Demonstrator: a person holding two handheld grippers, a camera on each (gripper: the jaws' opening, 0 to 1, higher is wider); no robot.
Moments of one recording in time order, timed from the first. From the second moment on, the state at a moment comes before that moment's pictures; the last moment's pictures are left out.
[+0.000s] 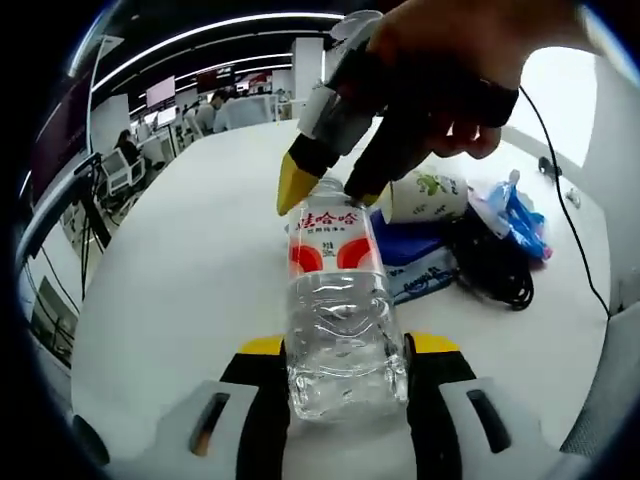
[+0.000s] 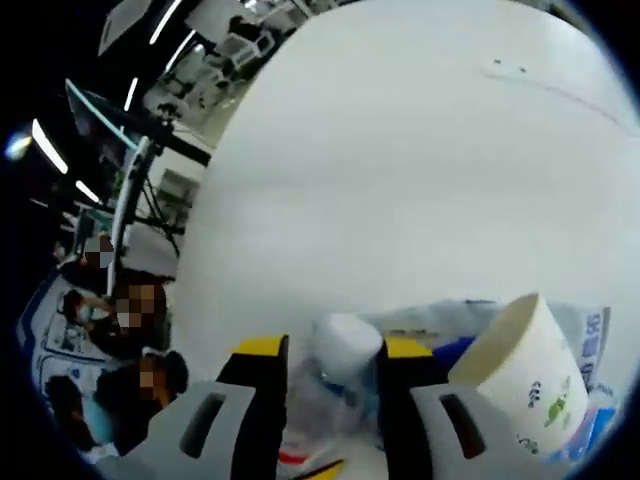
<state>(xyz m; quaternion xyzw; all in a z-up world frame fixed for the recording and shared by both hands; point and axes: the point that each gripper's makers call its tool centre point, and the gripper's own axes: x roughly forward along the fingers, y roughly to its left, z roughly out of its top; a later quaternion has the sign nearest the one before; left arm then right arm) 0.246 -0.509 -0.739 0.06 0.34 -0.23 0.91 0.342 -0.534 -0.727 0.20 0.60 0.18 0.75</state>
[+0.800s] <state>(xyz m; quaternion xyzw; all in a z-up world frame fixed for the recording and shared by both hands) 0.238 -0.514 -0.739 0.06 0.34 -0.24 0.91 0.337 -0.529 -0.682 0.23 0.52 0.25 0.78</state>
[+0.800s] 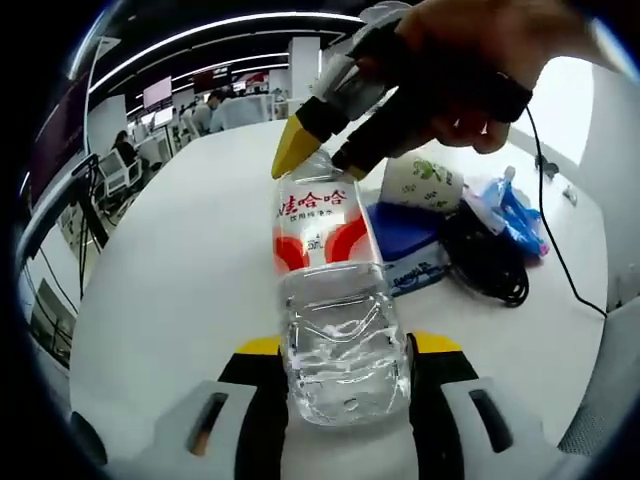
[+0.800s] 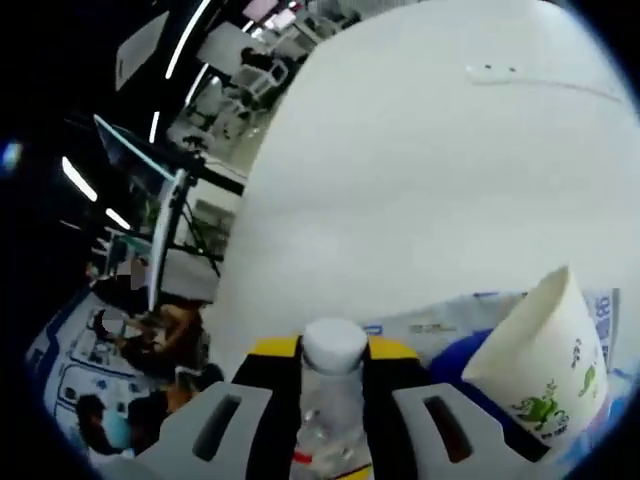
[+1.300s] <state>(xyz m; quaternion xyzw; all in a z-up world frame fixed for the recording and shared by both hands) 0.226 -0.512 -0.728 0.04 0.34 -0.24 0.91 0.300 -0.504 -0.622 0.09 0.35 0.36 0.86</state>
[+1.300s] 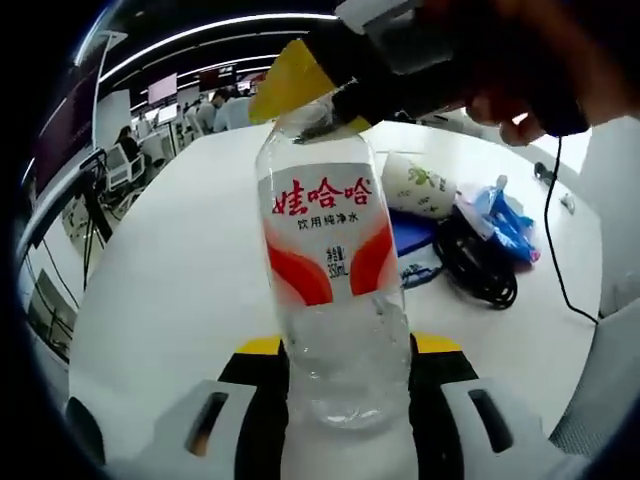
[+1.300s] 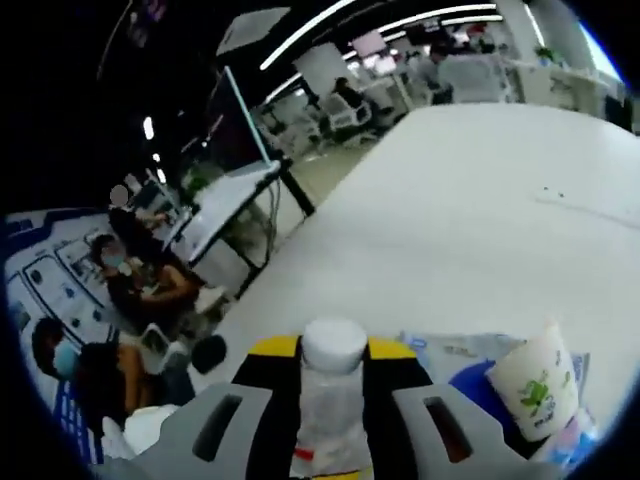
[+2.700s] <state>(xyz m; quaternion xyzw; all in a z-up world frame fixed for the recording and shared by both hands) 0.170 -0.495 -0.707 0.06 0.35 -0.23 0.91 0.184 -0.491 -0.612 -0.07 0.28 0.43 0.85</state>
